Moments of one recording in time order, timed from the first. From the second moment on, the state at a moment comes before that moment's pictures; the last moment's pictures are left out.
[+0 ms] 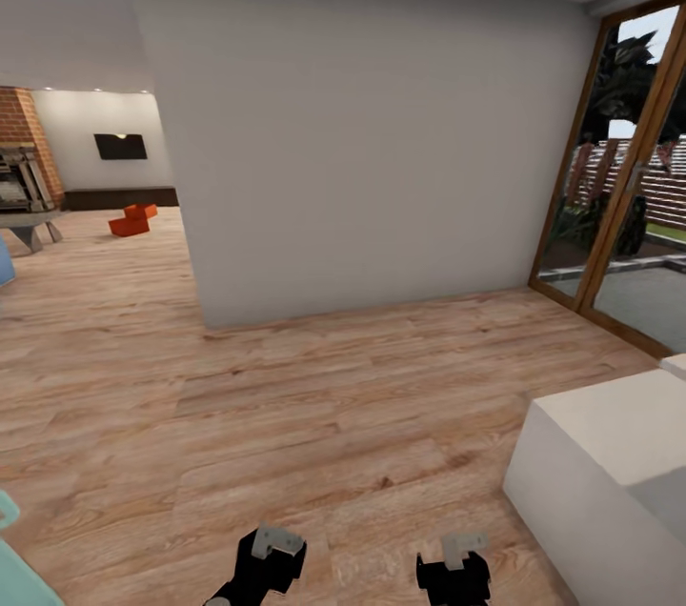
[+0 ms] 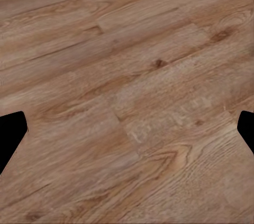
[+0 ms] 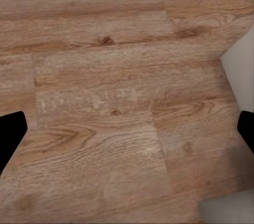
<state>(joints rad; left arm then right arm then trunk) -0.32 -0.07 -0.26 -0.46 0.04 -0.19 -0.04 -0.21 0.09 0.07 -0.69 0.12 0.06 -0.18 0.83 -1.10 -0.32</state>
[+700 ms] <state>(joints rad) -0.32 -0.06 -0.26 -0.46 0.03 -0.19 -0.04 -0.21 0.09 0.07 -0.69 0.12 0.06 -0.19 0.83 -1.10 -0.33</state>
